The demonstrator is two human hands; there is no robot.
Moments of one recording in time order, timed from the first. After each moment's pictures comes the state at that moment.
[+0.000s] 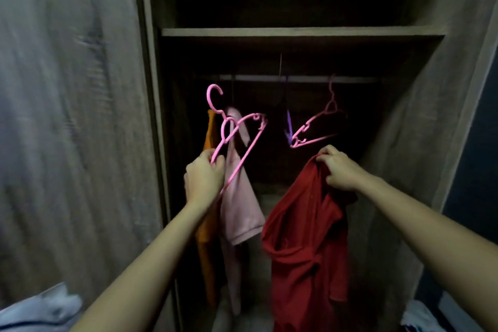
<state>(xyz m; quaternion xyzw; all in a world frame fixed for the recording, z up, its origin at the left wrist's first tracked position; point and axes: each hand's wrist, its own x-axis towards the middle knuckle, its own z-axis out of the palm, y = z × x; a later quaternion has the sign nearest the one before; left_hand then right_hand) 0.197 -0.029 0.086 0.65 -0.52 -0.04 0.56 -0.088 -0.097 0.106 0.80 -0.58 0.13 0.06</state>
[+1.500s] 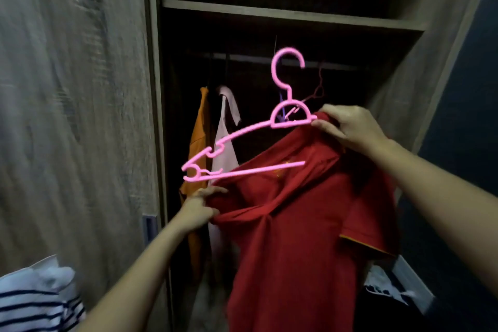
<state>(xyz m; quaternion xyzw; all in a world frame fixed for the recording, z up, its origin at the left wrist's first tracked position) 0.248 0.002 -0.021 0.53 -0.68 -0.32 0.40 -0.085 -0.019 0.157 0.82 -0.37 0.32 0.29</state>
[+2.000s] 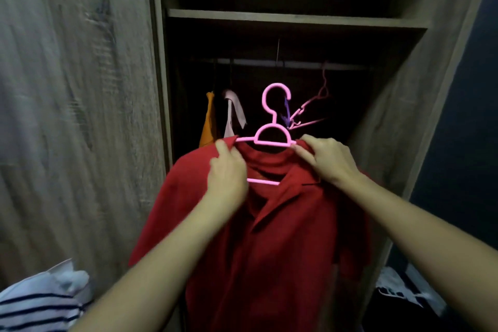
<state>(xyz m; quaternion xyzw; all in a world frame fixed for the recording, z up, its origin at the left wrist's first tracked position) 0.177 0.043 0.079 0.68 -0.68 0.11 0.25 -0.036 -0.013 0.097 0.76 -0.52 0.29 0.25</state>
